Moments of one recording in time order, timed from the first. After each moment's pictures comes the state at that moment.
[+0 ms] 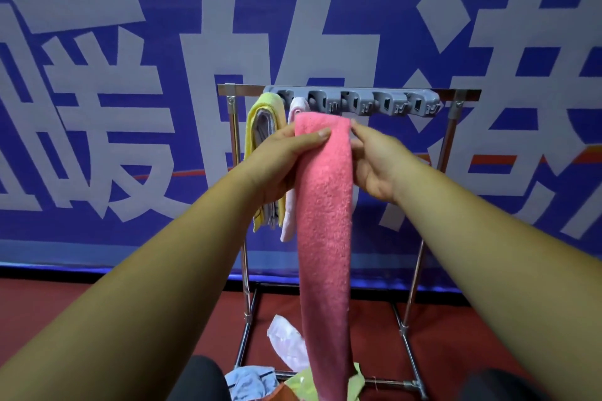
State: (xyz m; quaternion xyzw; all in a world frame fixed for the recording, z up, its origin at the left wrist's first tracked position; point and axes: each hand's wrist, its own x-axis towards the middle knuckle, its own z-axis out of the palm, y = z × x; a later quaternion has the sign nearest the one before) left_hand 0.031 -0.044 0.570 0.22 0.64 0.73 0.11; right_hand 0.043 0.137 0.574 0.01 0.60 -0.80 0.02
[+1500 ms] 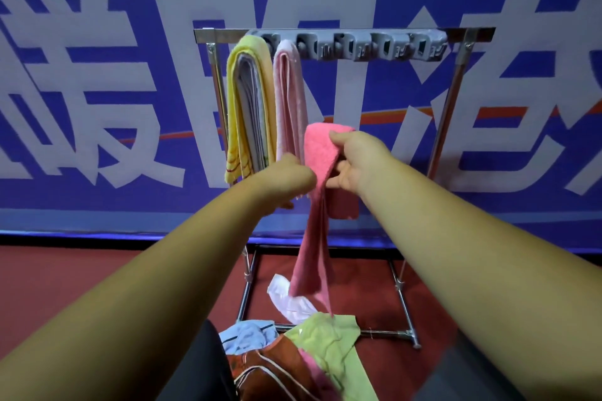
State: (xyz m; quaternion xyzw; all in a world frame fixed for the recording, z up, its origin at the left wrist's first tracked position) left_hand 0.022 -0.017 0.472 0.07 0.88 0.45 0.12; right_hand 0.013 0.125 0.488 0.18 0.53 -0.83 0.03
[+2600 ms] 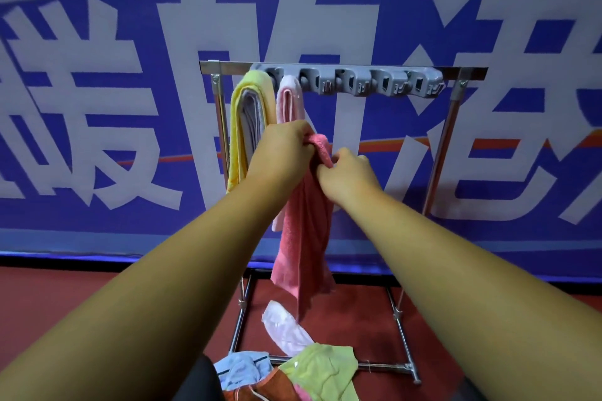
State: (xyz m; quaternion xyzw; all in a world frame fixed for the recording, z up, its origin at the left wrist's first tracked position) left_hand -0.009 -0.013 0.535 0.17 0.88 0.31 -0.30; right_hand 0.013 0.120 0.514 0.11 0.92 -0.35 -0.12
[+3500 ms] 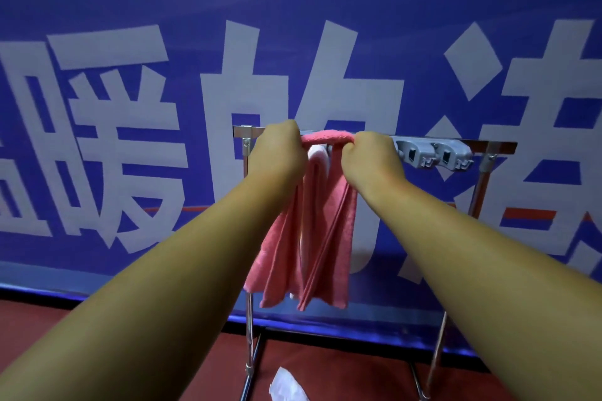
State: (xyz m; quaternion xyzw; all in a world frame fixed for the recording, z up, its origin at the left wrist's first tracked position) left_hand -0.072 -0.050 0.639 0.04 0.90 0.23 -0.36; right_hand -0.049 0.105 0.643 0.05 0.91 -0.26 -0.31
